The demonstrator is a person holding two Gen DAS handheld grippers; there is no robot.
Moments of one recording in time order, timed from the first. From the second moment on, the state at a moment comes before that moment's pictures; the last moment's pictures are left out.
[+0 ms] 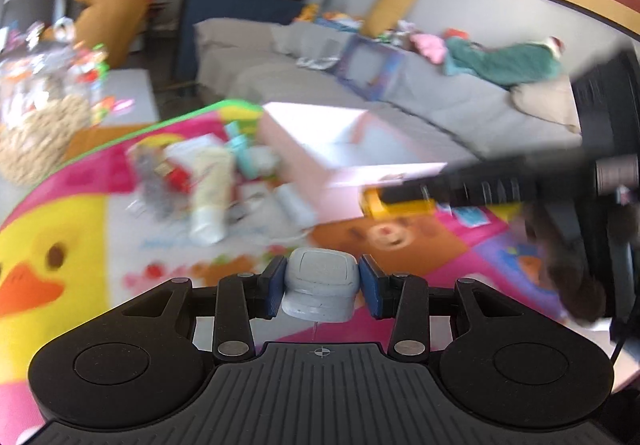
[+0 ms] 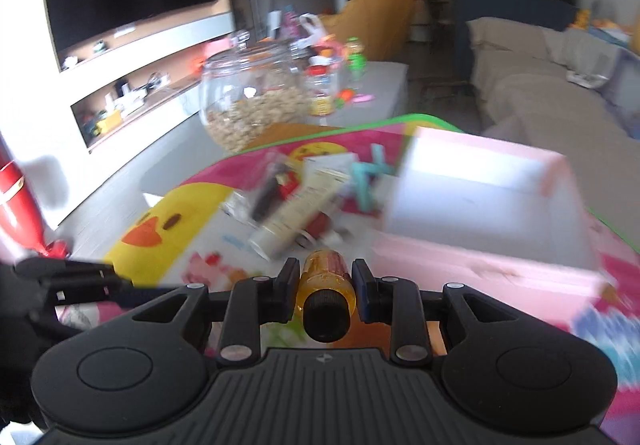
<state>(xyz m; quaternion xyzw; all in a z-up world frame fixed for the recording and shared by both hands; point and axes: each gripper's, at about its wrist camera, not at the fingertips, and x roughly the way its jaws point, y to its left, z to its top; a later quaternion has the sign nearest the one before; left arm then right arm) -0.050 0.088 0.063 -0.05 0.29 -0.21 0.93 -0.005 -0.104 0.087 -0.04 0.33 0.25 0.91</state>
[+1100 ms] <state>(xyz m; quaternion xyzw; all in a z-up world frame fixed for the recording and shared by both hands) -0.003 0.113 0.037 -0.08 0.30 -0.08 0.95 0.092 -0.154 0.145 0.04 0.21 0.15 0.96</state>
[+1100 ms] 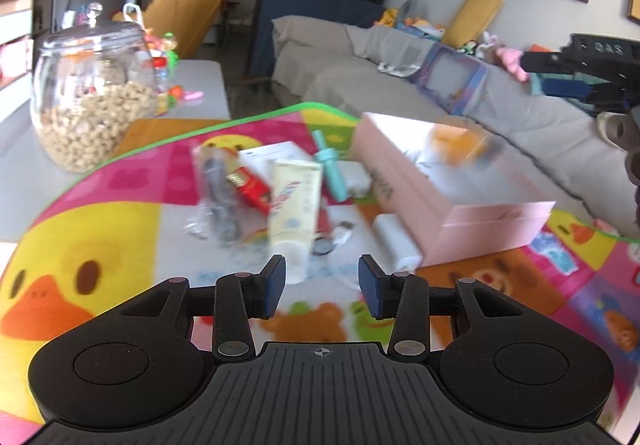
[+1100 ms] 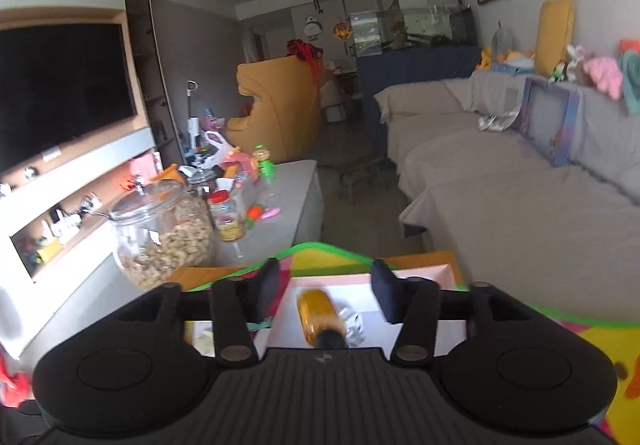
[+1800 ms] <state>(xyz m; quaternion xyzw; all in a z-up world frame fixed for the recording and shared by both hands) 0.093 0.095 0.021 -0.05 0.33 -0.05 0.94 0.021 -0.130 0.027 -0.04 0.34 0.19 0.92</state>
